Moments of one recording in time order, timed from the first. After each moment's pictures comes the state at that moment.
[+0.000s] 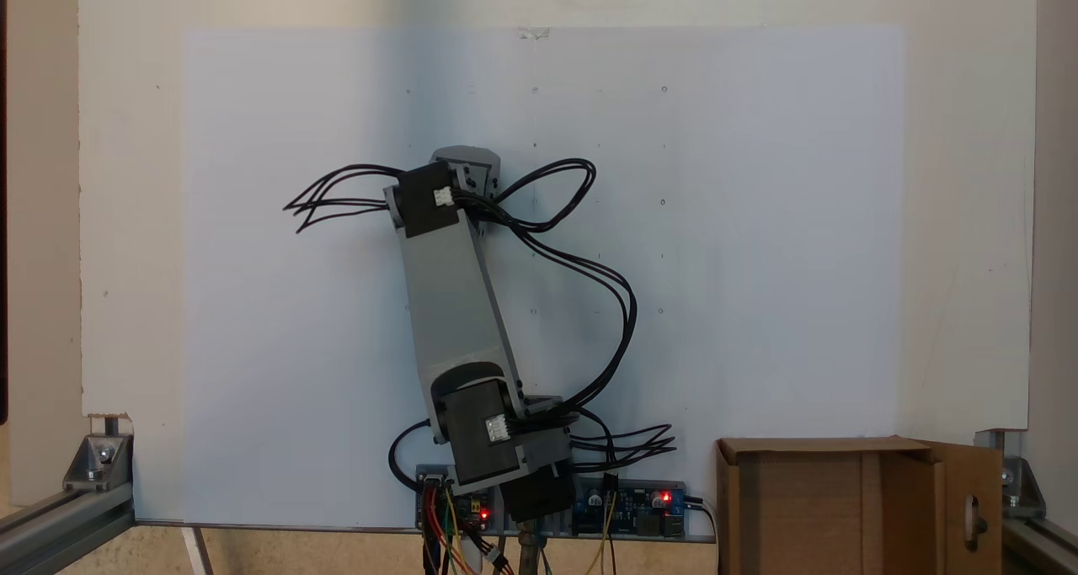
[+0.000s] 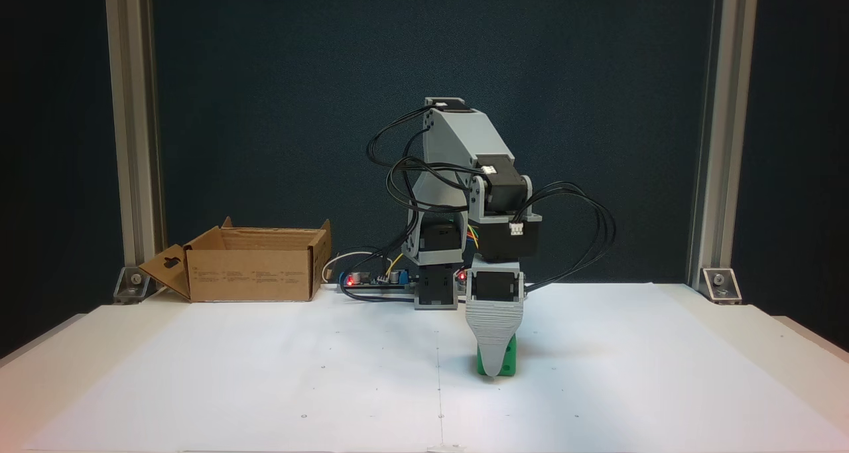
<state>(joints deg) -17.3 74.5 74.4 60.5 23.8</state>
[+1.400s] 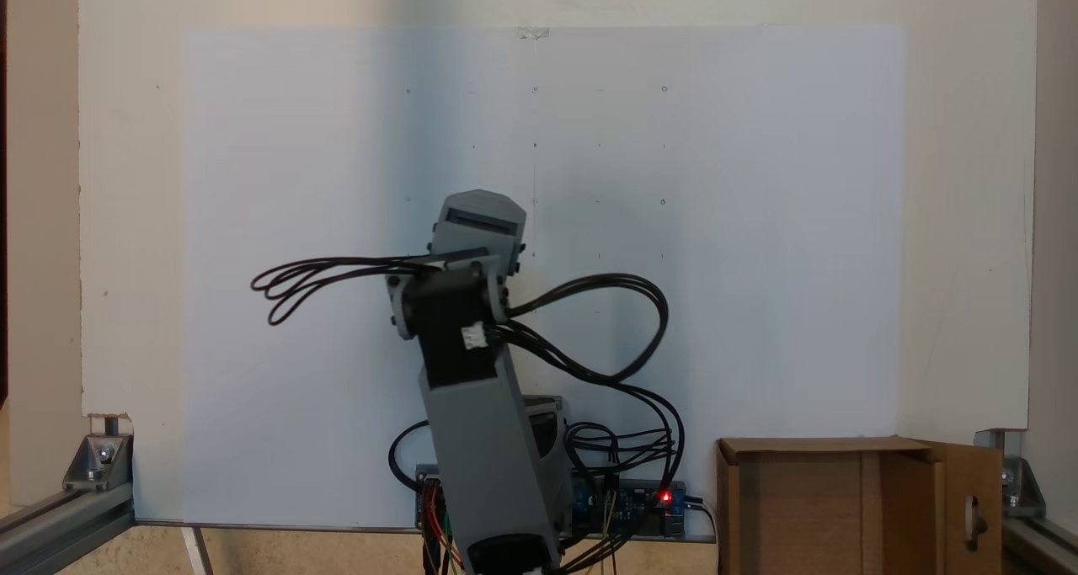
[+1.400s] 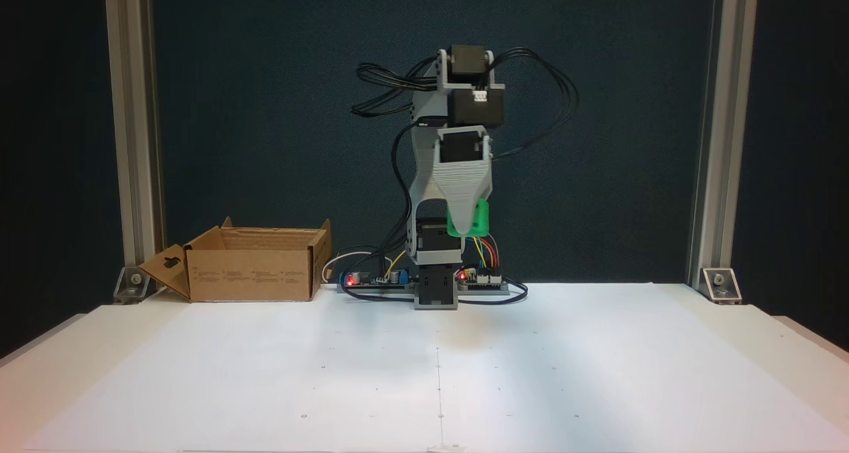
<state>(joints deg) -10.0 101.9 58.4 93.6 23.4</state>
